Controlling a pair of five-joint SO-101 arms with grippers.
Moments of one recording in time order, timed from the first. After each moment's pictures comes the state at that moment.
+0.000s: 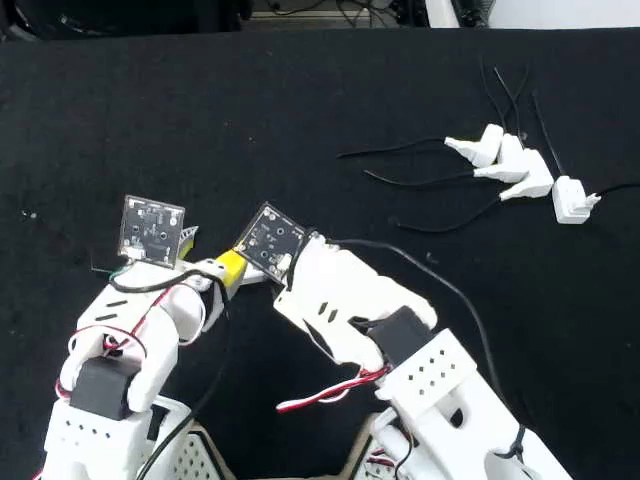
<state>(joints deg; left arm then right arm) 10.2 -84.4 64.7 55.7 -0.9 -36.1 -55.5 59.5 48.9 23.7</state>
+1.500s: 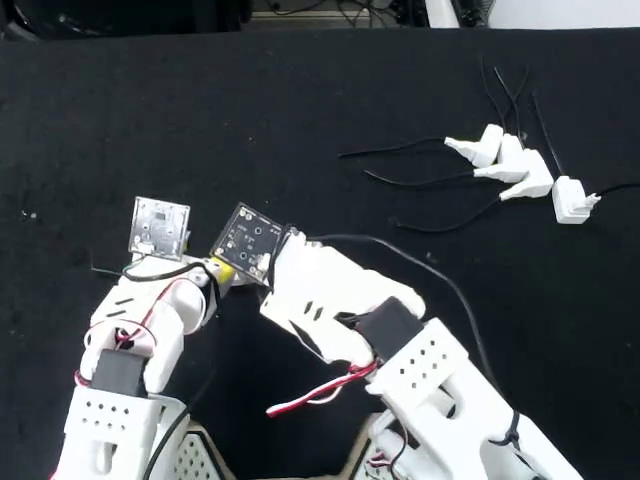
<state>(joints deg) 4.7 -82.9 78.5 42.5 -3.5 -40.2 -50.2 51.7 54.6 23.6</state>
